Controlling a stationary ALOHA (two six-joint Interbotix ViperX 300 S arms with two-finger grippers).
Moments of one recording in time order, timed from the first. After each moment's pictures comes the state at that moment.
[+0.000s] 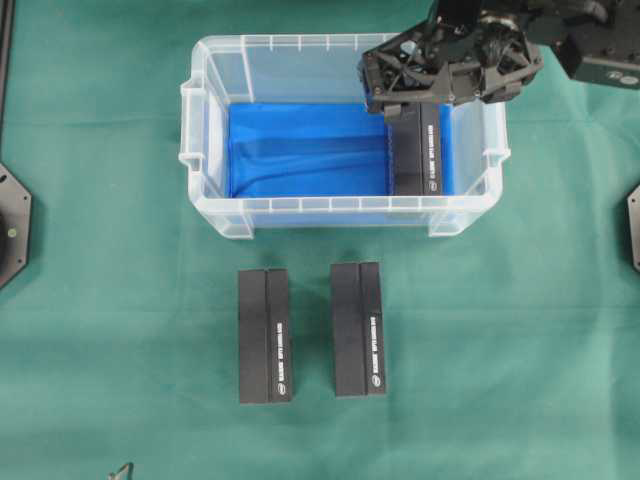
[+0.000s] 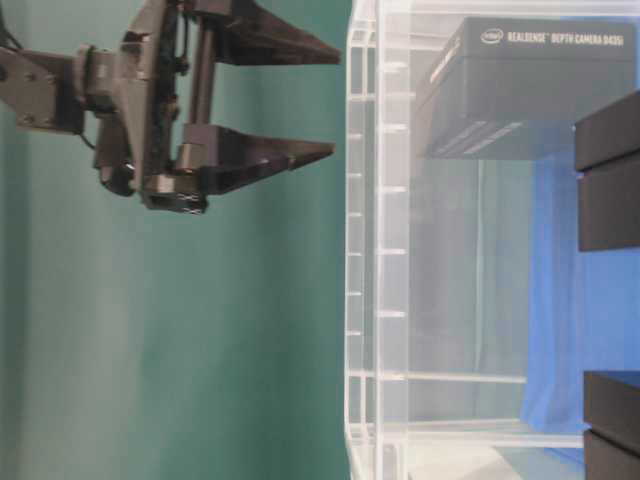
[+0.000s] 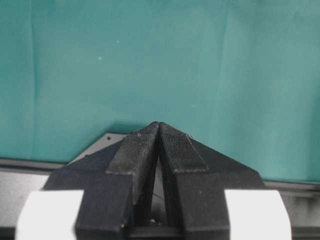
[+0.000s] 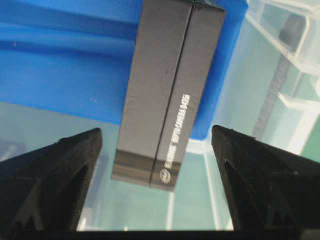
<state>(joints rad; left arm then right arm) -0.08 -0.80 0.47 0.04 1.50 -0.20 -0.25 0.01 0.09 -0.06 1.29 1.30</state>
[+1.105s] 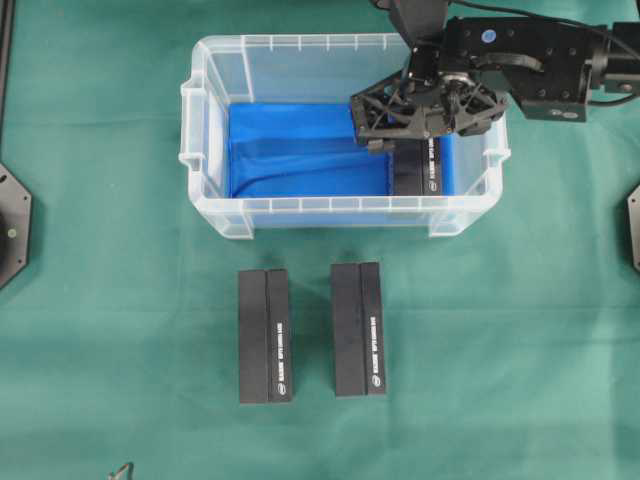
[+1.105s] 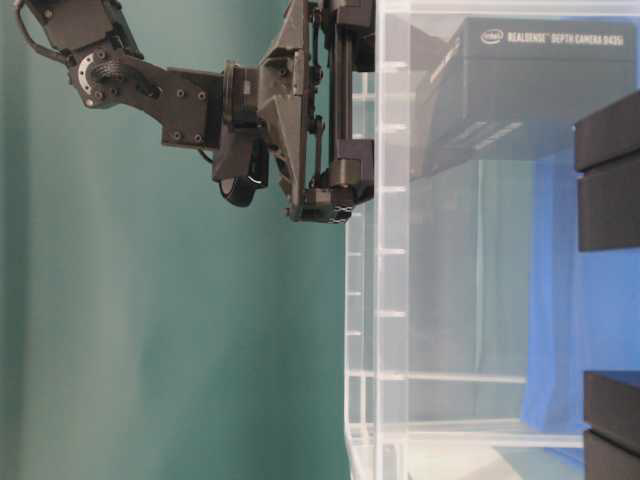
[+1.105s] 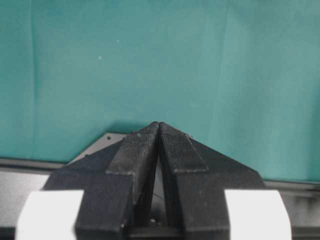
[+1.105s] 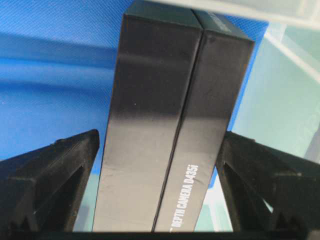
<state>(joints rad) -0.08 -0.79 0.47 0.04 1.50 -0.20 -0.24 0.11 0.24 -0.05 1.05 1.33</state>
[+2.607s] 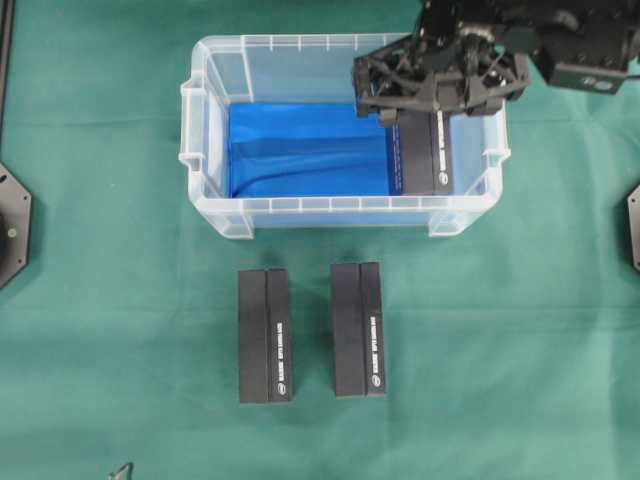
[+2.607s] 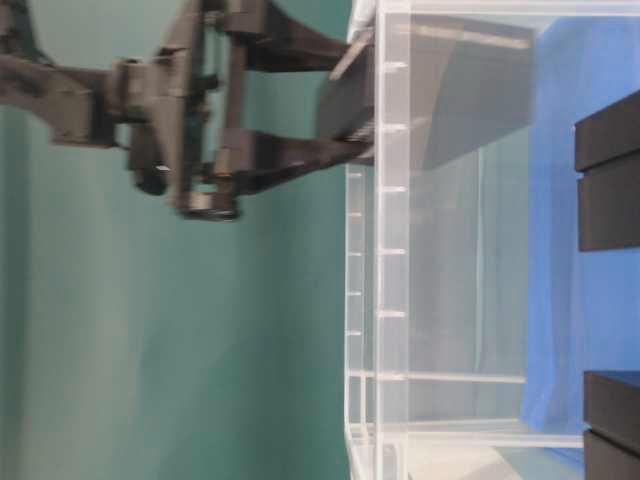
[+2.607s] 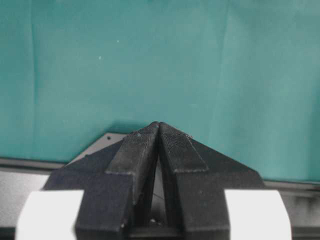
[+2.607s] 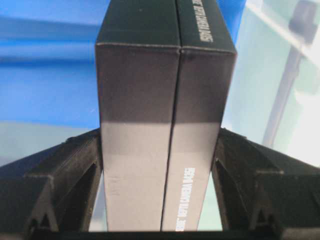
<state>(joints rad) -0.08 -0.80 0.47 0.04 1.50 -0.20 -0.24 0.05 0.05 -0.04 1.33 1.38</state>
